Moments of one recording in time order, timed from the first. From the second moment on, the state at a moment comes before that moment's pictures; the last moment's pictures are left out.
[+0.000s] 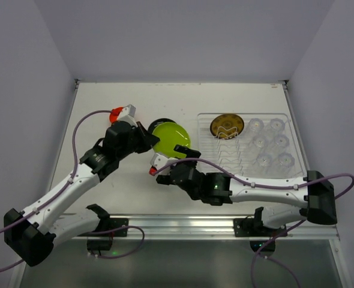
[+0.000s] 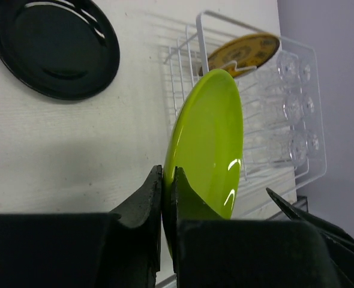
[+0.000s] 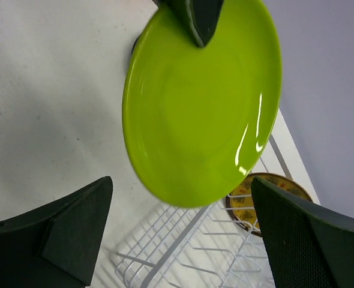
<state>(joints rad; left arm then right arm) -0.59 1.03 0.85 -0.30 0.04 -0.81 1.35 1.36 0.99 -0.18 0.76 -0.40</state>
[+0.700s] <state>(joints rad) -0.35 1.66 0.94 0.12 -0.03 -0.82 1.04 0.66 0.64 -0.01 0.77 0.25</state>
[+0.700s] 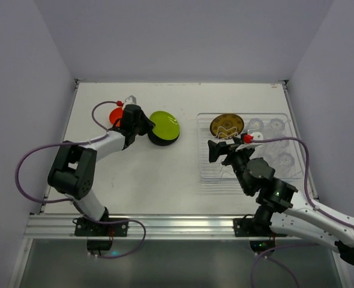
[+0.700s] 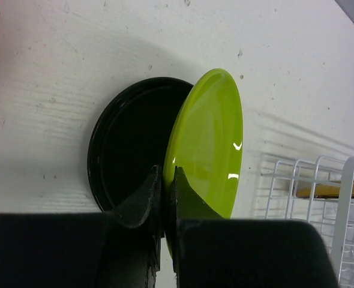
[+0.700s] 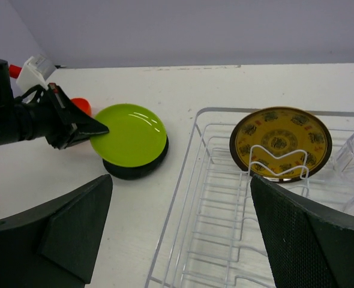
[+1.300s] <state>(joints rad) -0.35 1.75 0.96 0.18 -0.09 -0.82 1.04 0.57 0.56 -0.02 0.77 0.26</state>
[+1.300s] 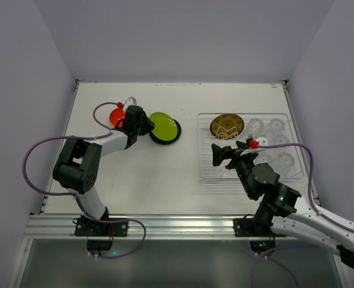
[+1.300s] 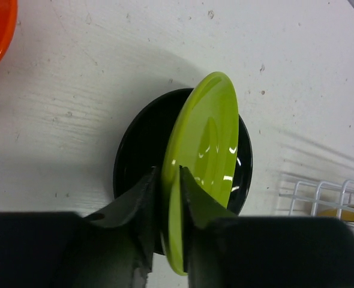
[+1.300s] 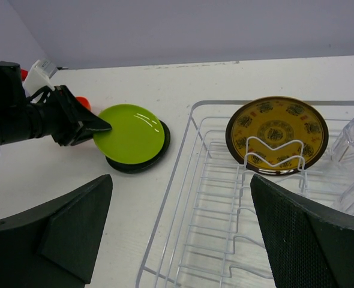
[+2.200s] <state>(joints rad) -0.42 1.62 0.93 0.08 -0.21 -0.82 0.97 0.68 0.57 -0.12 0.76 0.34</state>
